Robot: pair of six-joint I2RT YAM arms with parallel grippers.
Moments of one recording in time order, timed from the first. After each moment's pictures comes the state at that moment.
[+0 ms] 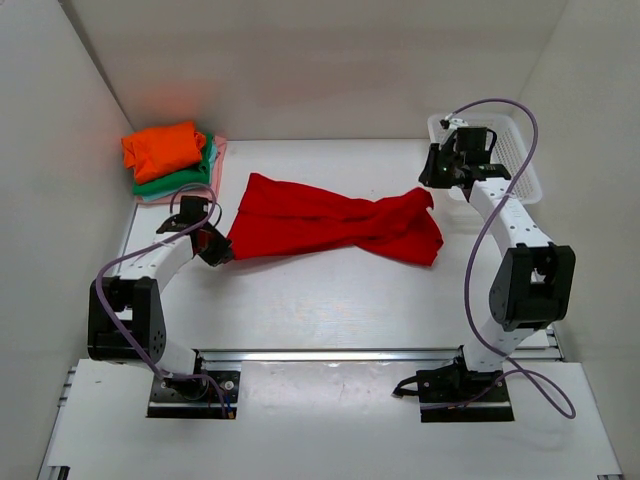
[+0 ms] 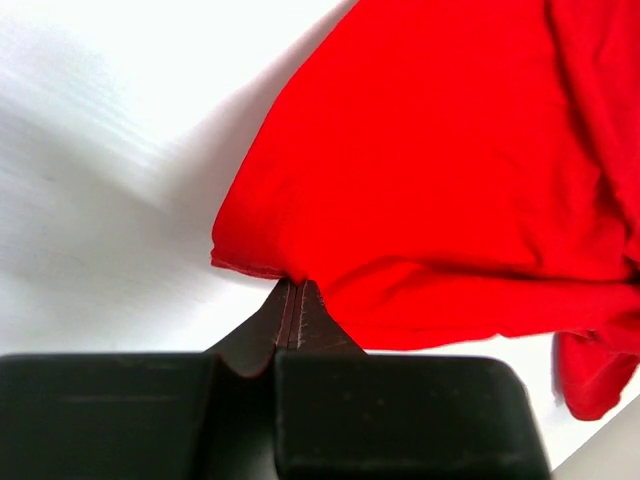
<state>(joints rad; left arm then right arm) -0.05 1.46 0.87 -0.47 0.06 -0.84 0.04 1.68 1.43 -0.41 -0.22 0.11</state>
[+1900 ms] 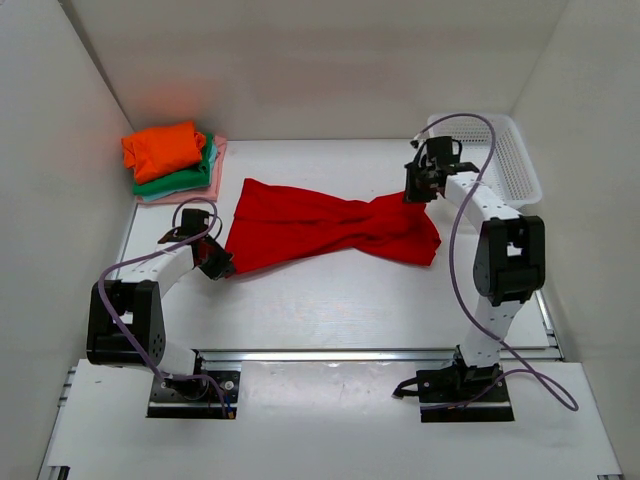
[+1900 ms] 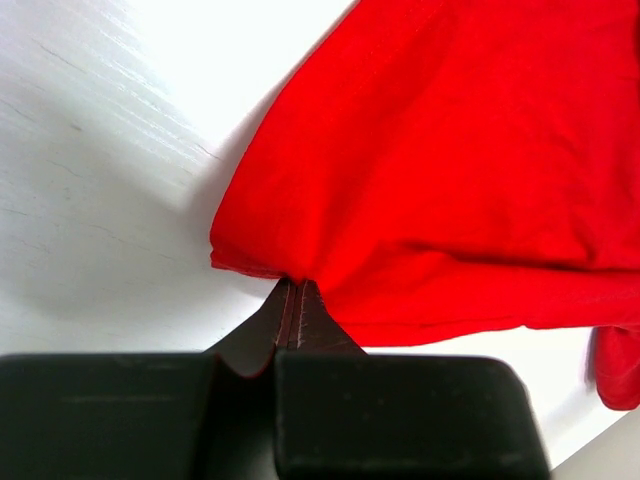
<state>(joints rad) -0.04 1.44 0.76 -0.44 0.09 -0.84 0.13 1.91 1.49 -0.50 -0.20 0.08</state>
